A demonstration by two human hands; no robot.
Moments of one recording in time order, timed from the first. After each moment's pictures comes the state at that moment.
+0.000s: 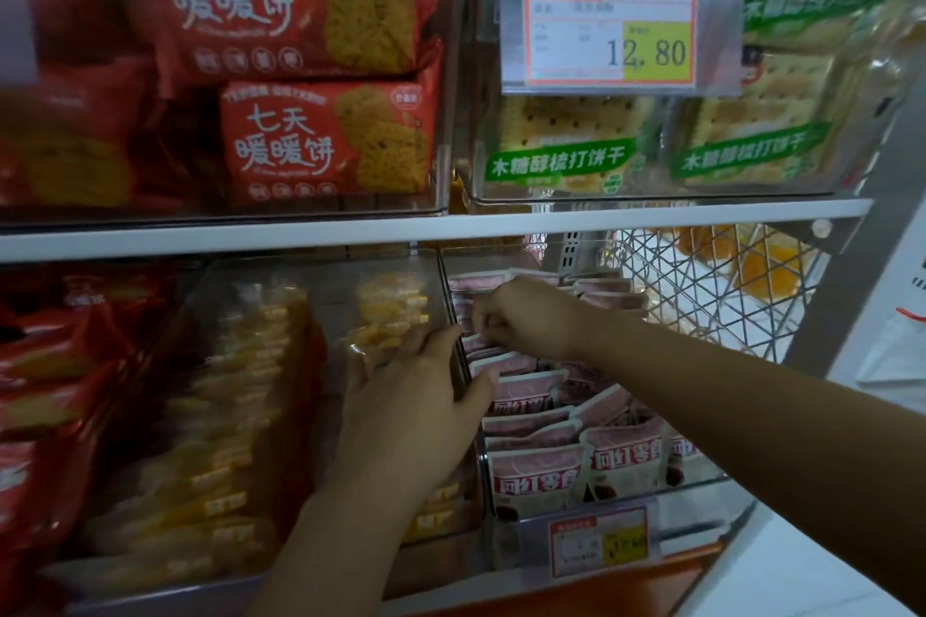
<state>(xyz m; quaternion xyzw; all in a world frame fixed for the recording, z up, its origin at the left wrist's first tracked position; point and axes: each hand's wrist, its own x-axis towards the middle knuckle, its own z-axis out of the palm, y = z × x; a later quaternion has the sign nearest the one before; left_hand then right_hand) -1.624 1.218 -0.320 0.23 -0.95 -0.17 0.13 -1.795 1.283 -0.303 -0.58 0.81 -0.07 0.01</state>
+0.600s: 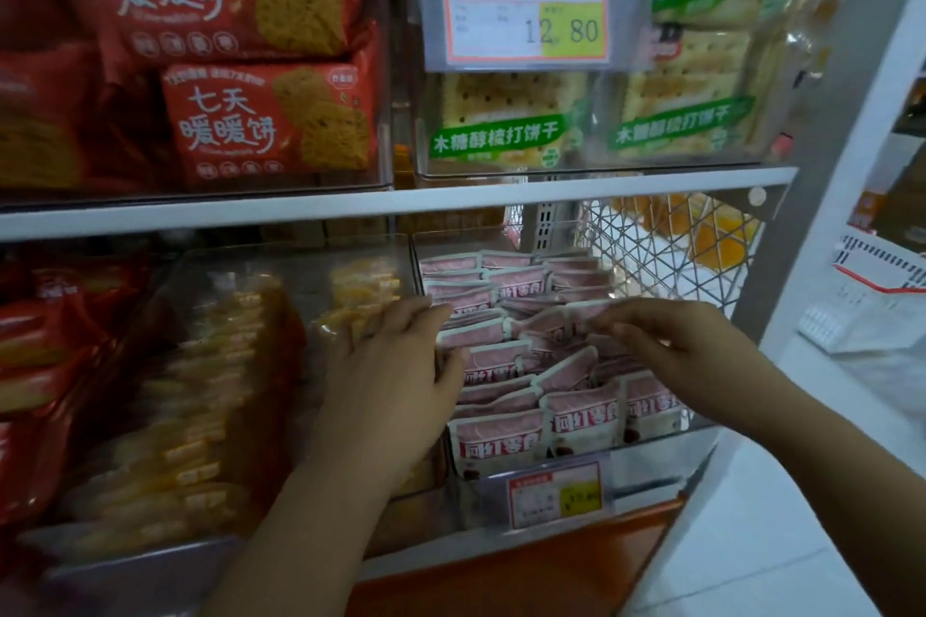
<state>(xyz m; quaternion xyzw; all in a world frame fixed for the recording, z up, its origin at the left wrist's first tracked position) -1.621 1.237 -0.314 0.19 -0.96 -0.12 0.16 -1.755 1.441 -0.298 -0.41 0.87 -0.27 -0.06</state>
